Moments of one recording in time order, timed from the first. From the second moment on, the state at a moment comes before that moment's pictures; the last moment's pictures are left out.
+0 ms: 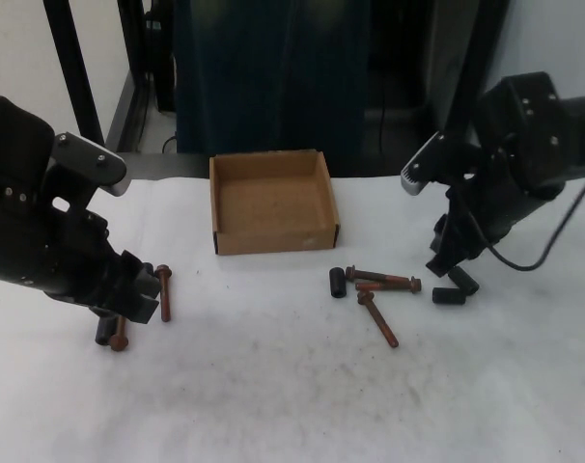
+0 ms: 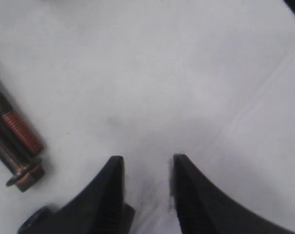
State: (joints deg) left arm -12.0 81.6 -48.4 28.5 17.2 23.2; right arm 13.1 114.0 -77.8 31.6 -1.5 -37.6
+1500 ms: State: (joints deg) left arm -12.0 81.6 -48.4 25.7 16.7 23.2; right arm 13.1 120.9 -88.4 52.8 0.0 -31.0
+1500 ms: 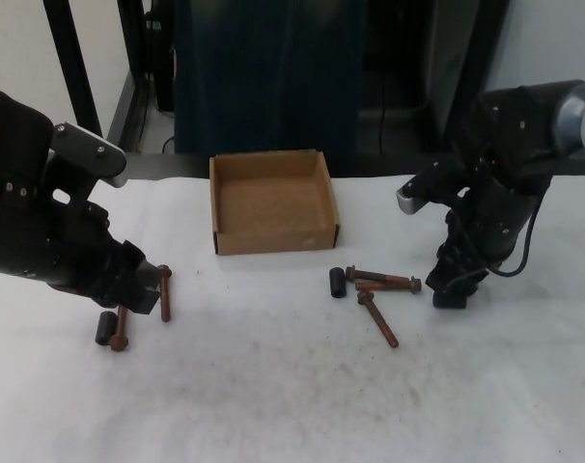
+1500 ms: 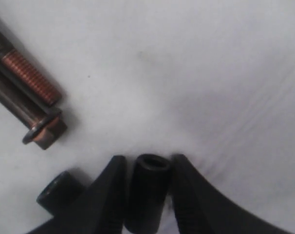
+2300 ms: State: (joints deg) left arm -12.0 81.6 -48.4 25.7 15.0 13.7; right arm 13.6 117.8 -89.1 63.0 -1.8 -24.2
